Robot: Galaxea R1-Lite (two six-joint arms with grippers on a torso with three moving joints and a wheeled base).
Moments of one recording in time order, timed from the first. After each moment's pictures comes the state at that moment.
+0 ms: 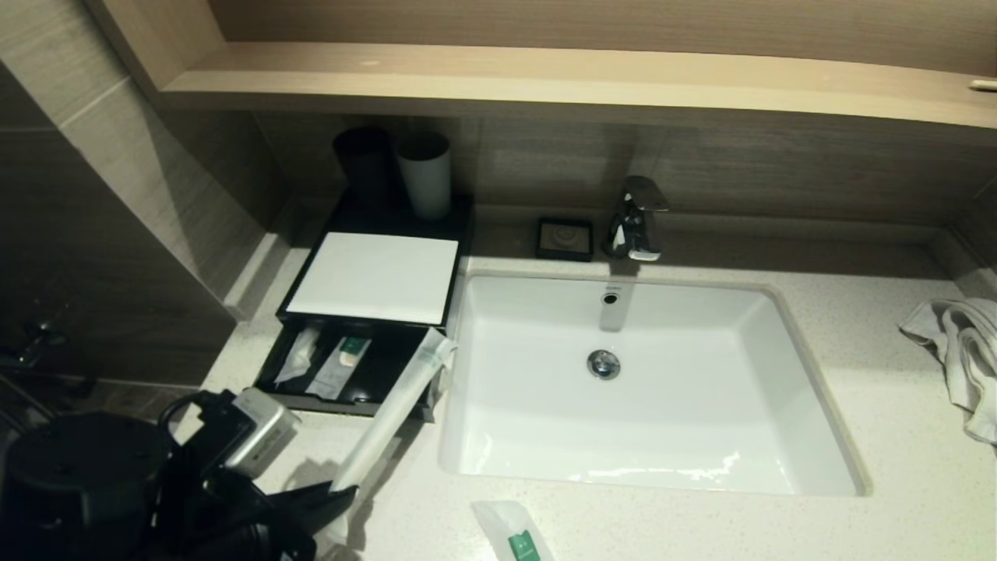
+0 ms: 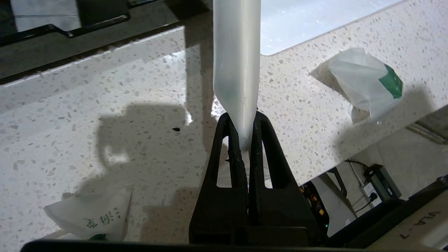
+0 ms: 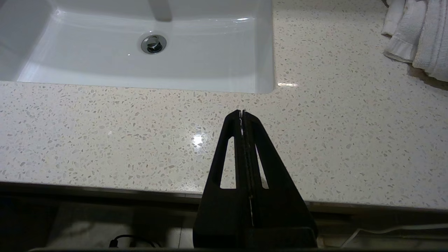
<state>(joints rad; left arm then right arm) -0.65 1.27 -0.33 -0.43 0.05 -0.05 0.00 0.00 -0.01 0.03 0.00 0.00</state>
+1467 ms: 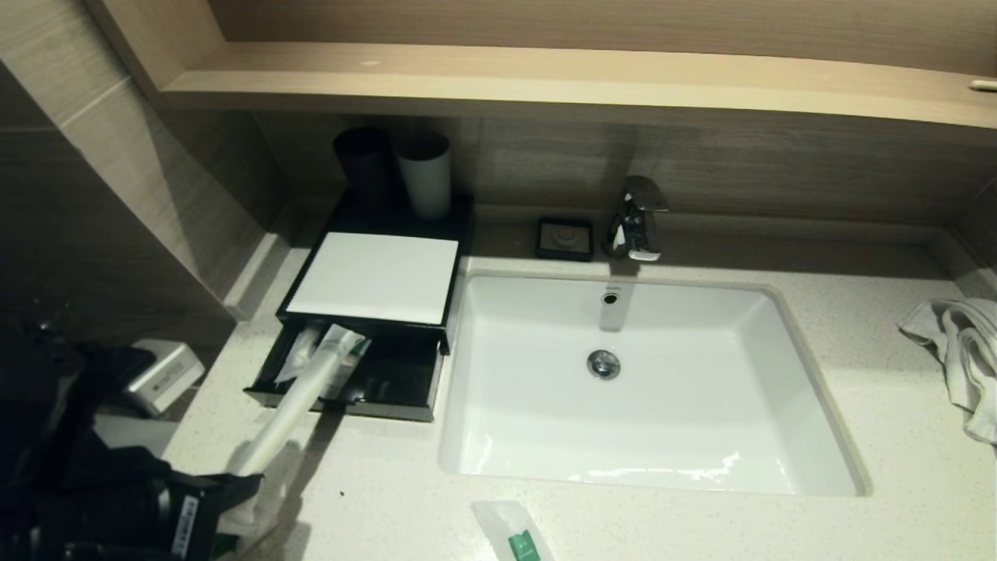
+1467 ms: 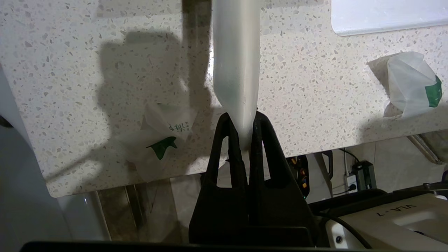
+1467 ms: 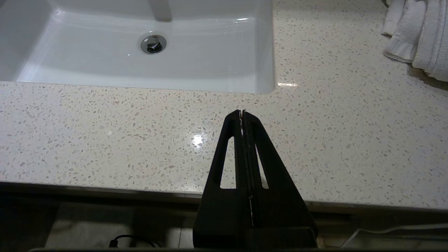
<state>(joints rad) -0.50 1.12 -0.66 0.26 0.10 -0.21 0.00 0.00 -0.01 0.03 0.00 0.00</state>
